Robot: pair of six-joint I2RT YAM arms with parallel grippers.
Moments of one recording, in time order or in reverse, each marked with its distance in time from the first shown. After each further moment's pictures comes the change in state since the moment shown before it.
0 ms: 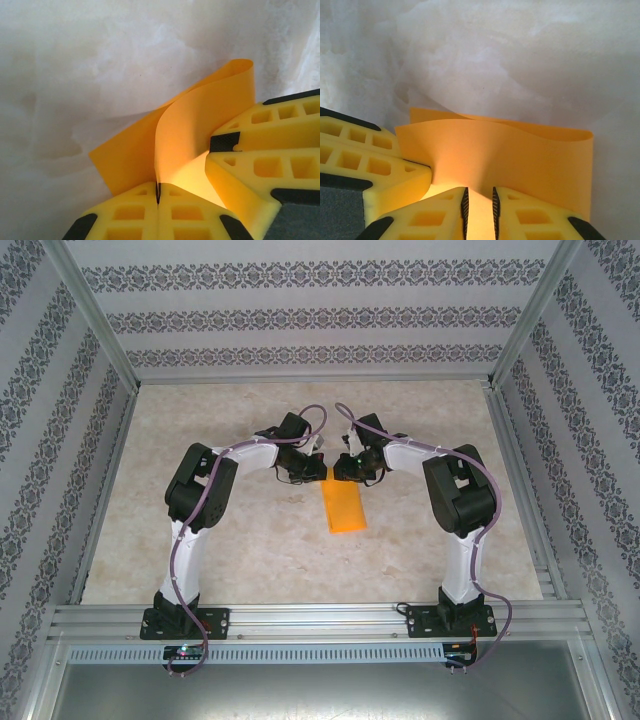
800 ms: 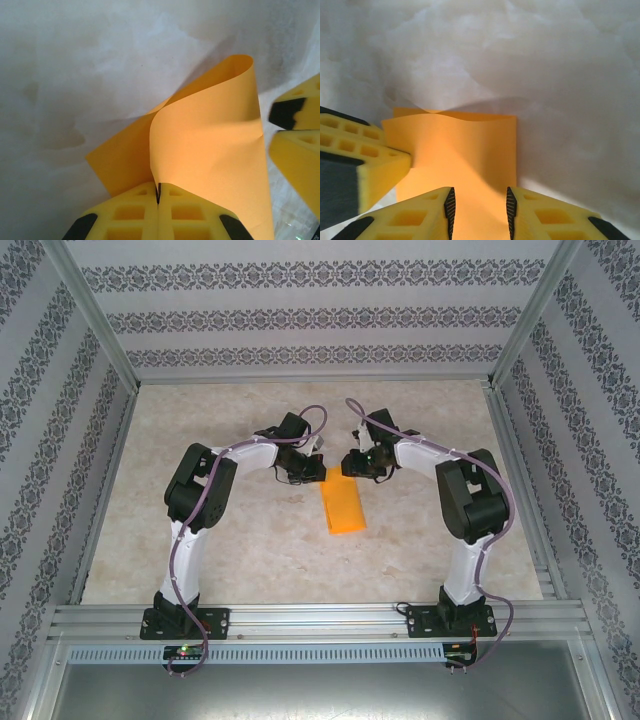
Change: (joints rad) left arm 0.000 -0.004 0.001 -0.025 -0.003 0.037; right arm -0.042 -0.064 -0.018 -0.056 0.043 -0.043
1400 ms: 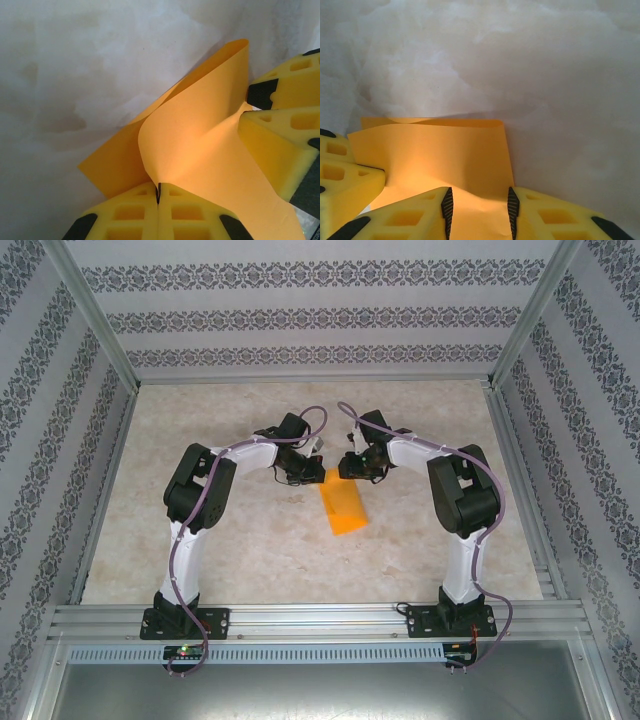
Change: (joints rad) left arm 0.000 -0.007 0.000 -0.037 0.001 0.023; right arm 0.022 0.050 0.050 -0.042 0.057 -0.034
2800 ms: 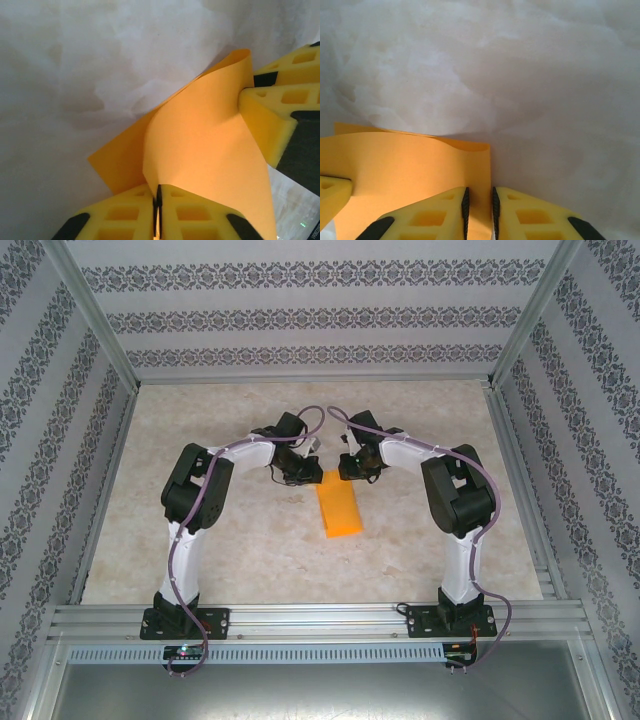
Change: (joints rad) left arm 0.014 -0.018 -0.005 -0.037 0.003 0.021; right arm 0.053 0.024 0.040 -0.034 0.112 -0.037
